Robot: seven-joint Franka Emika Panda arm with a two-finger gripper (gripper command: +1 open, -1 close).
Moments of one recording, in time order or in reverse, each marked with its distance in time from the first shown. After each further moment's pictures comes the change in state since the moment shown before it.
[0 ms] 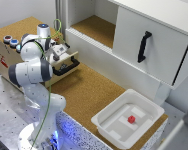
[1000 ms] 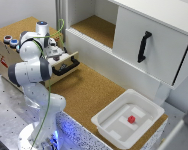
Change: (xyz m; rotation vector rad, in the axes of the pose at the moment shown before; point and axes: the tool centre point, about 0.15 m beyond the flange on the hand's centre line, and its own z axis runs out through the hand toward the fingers) arm 0.006 -0.011 -0.020 0.016 -0.018 0.737
